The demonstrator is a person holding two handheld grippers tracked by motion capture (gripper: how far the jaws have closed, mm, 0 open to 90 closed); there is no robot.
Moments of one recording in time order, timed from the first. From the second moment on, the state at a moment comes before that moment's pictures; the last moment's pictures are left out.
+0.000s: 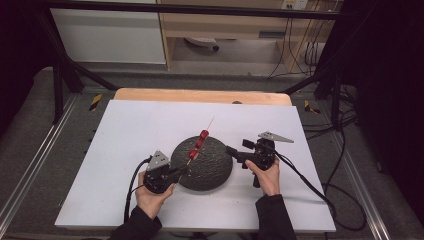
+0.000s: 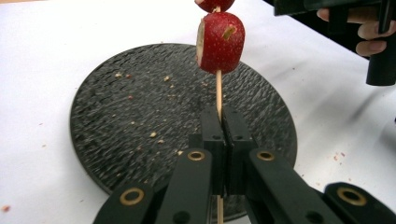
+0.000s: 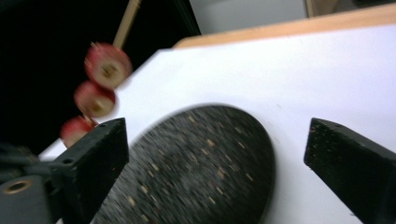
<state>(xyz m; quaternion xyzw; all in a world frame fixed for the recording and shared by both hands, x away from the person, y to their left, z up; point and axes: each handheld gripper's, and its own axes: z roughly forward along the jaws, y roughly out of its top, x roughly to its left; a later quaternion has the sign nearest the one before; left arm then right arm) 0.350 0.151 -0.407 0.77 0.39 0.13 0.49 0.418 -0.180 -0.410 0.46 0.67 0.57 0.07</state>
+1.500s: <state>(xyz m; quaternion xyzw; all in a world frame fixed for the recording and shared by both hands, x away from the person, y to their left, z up) 0.388 0.140 -0.415 0.85 0.40 0.11 0.32 0.361 -0.256 -0.457 0.41 0.79 0.44 0.10</state>
